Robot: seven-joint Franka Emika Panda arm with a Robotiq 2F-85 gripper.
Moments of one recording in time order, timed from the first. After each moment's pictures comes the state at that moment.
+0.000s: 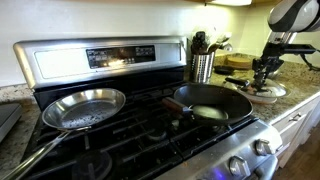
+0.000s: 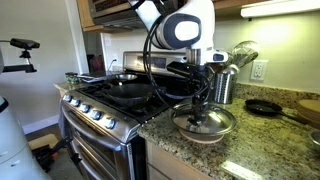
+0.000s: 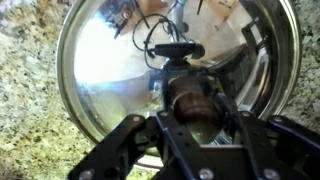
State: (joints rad) arm -0.20 0.18 -0.23 -2.25 0.12 2.56 -0.11
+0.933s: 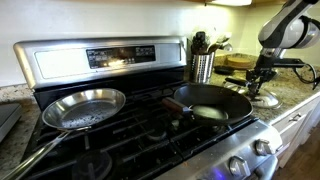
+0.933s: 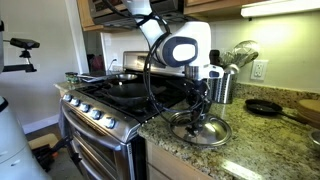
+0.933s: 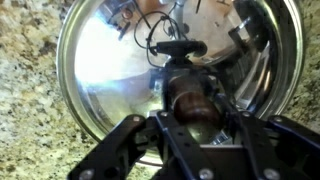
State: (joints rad) arm -0.21 0.30 -0.19 -2.25 0.18 2.68 -0.10
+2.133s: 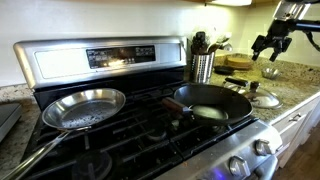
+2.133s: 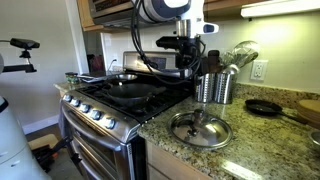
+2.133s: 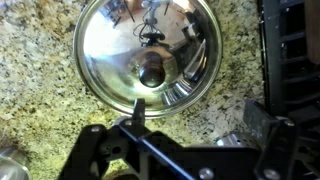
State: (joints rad) arm -0.20 -0.05 -0.17 -2.29 0.09 2.41 -0.08
